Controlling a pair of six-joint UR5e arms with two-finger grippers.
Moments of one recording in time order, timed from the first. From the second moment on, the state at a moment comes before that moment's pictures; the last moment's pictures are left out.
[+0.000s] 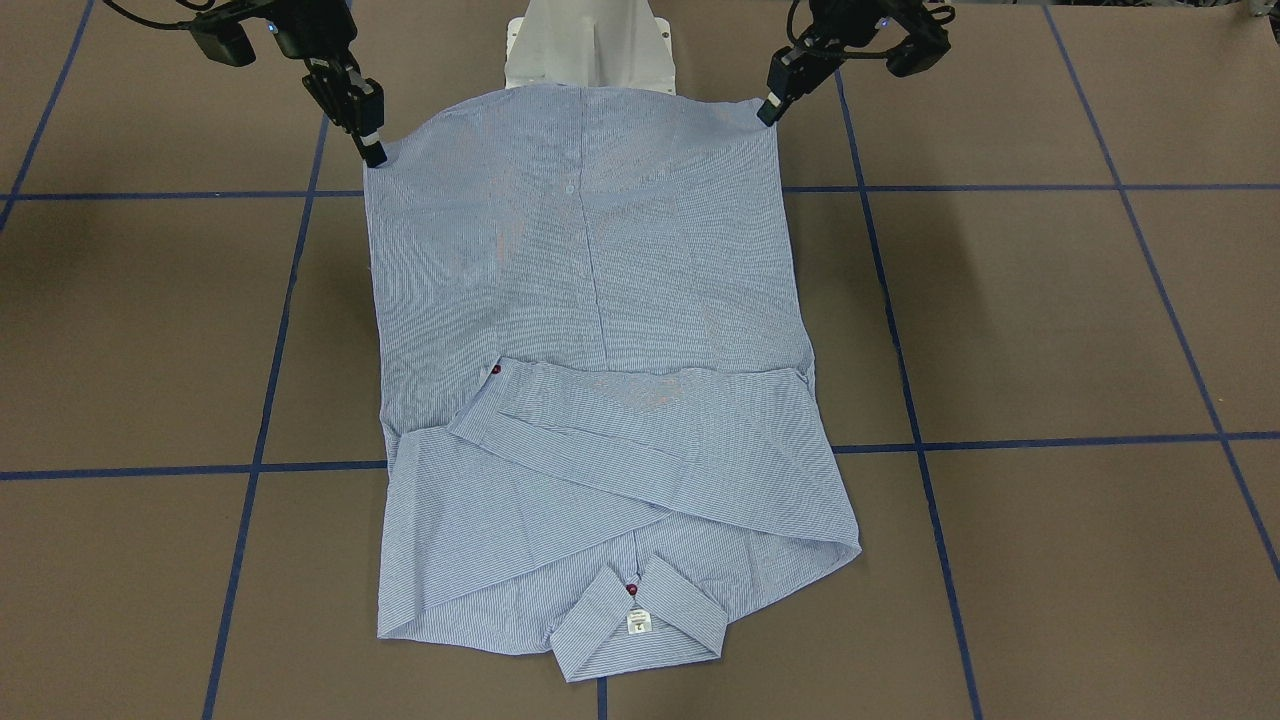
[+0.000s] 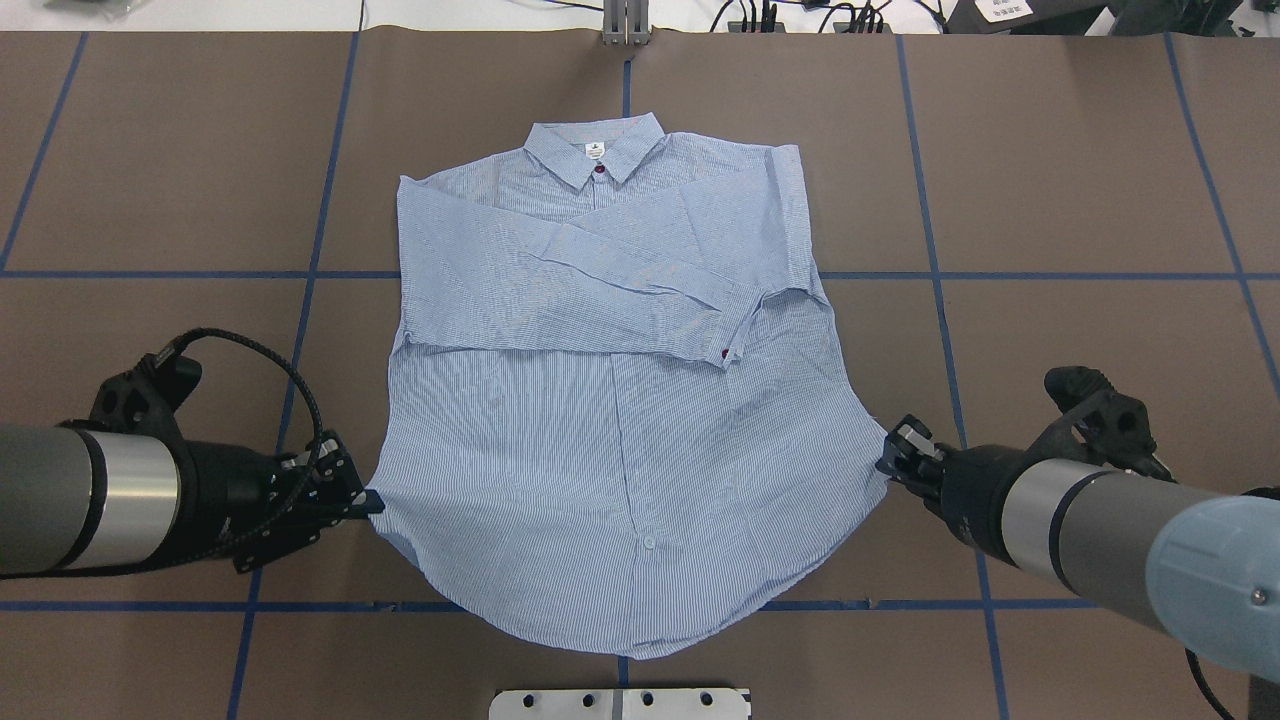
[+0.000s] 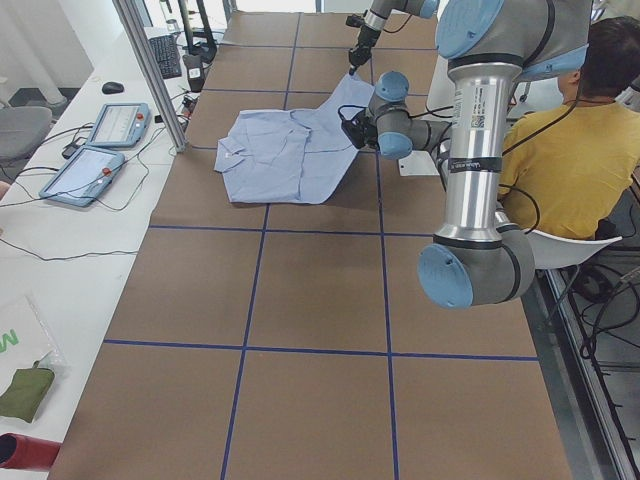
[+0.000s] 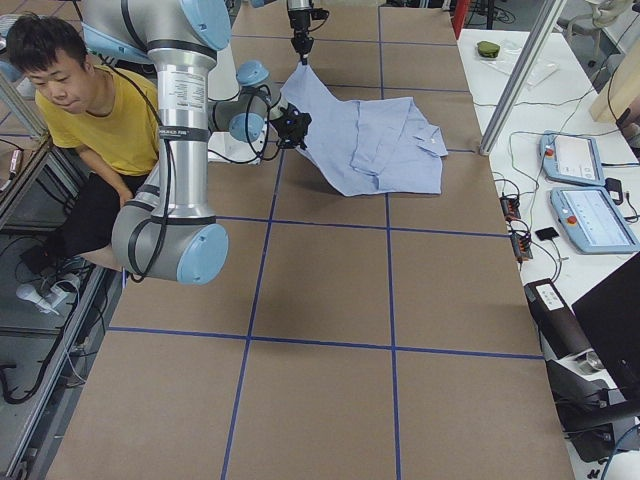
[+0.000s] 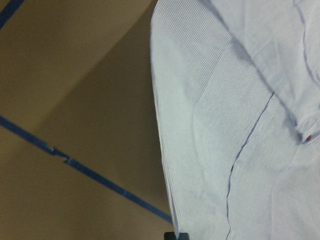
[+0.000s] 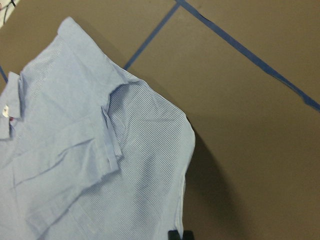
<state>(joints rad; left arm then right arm) -0.46 -1.63 -2.32 -1.99 -1.81 -2.08 0.31 -1.56 2.39 -1.36 1.40 2.15</state>
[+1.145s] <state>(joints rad) -0.75 -1.71 -2.25 -1.94 -1.99 -2.06 0.42 -1.43 2.30 -1.36 1.17 2.16</state>
